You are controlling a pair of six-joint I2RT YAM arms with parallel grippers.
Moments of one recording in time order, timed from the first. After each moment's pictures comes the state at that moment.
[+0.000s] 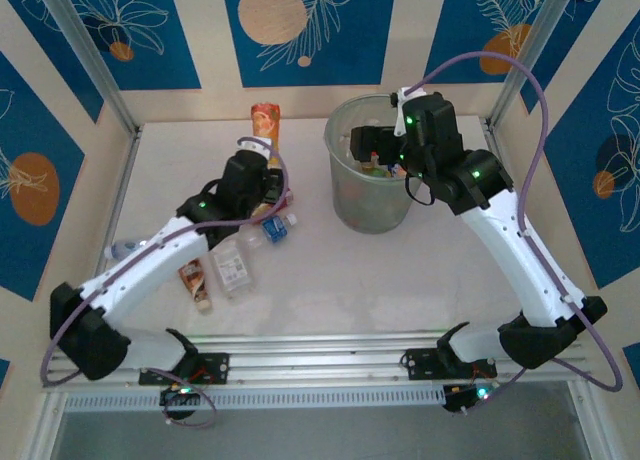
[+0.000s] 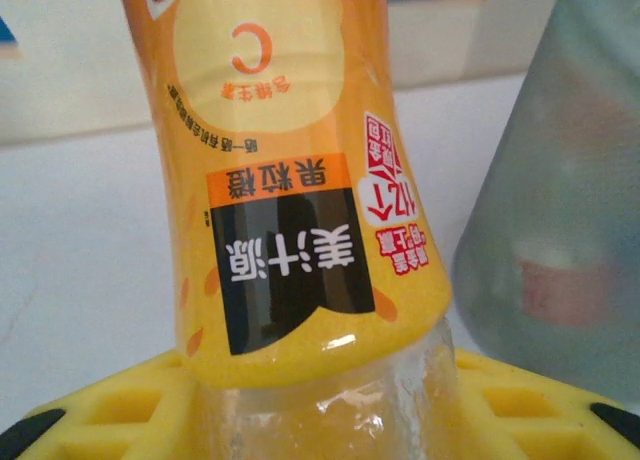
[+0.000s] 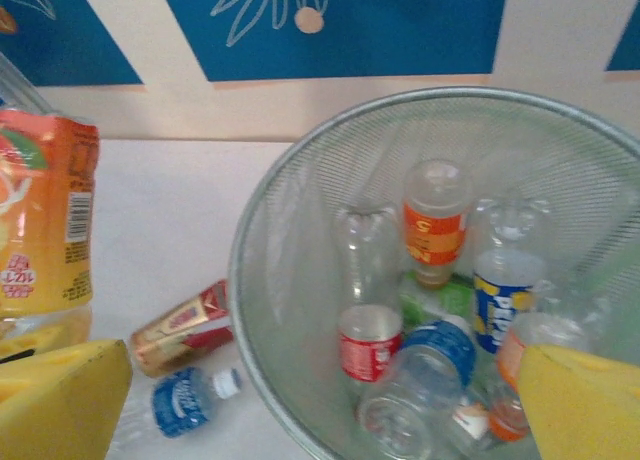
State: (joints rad) left arm -0.66 1.29 1.18 -0.37 -0.39 -0.23; right arm 0.56 1.35 1.73 -0.88 0.19 0.35
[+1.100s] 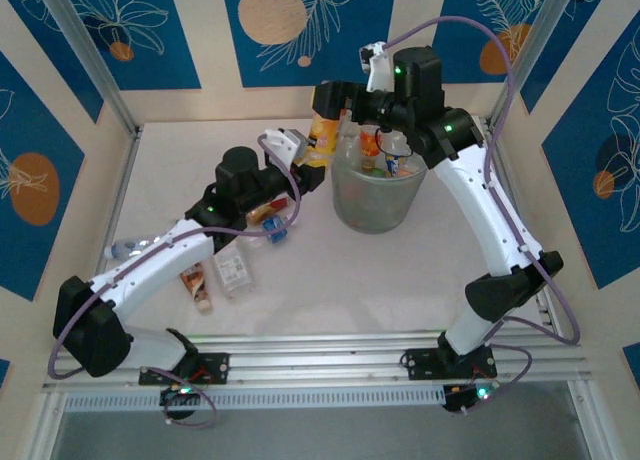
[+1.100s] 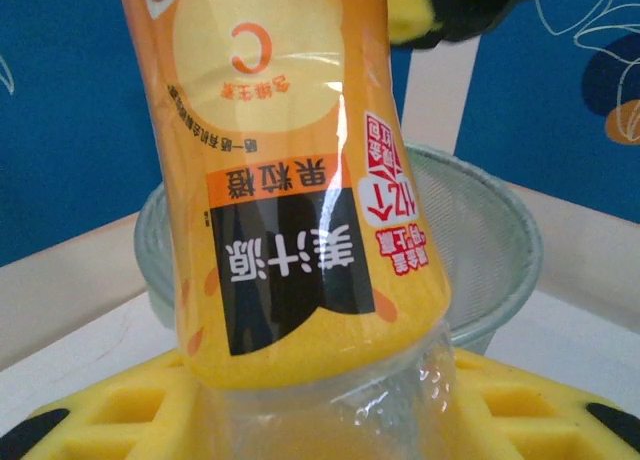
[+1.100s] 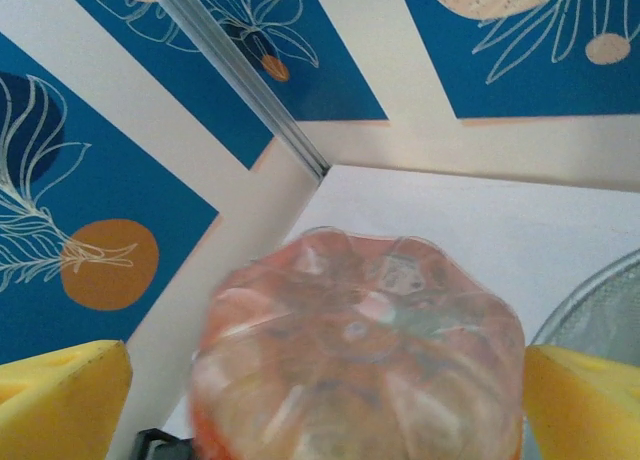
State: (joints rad) left arm -0.67 1.35 1.12 0.15 0.21 -0.02; right arm 0.48 1.64 2.02 -0.71 -0.35 0.46
